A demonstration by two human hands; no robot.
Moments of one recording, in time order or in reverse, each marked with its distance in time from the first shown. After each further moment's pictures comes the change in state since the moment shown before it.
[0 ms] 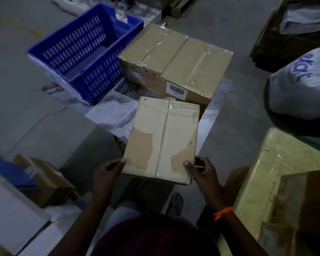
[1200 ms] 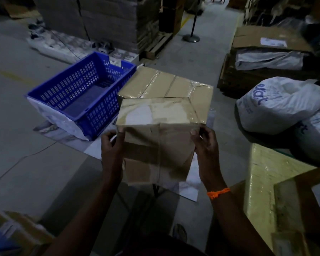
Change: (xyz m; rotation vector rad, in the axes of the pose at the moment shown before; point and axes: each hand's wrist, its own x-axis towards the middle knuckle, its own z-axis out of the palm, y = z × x) left_hand 0.075 0.147 -0.005 -0.288 -0.130 0.301; right_hand 0.003 -0.176 0.064 0.338 0.225 -0.368
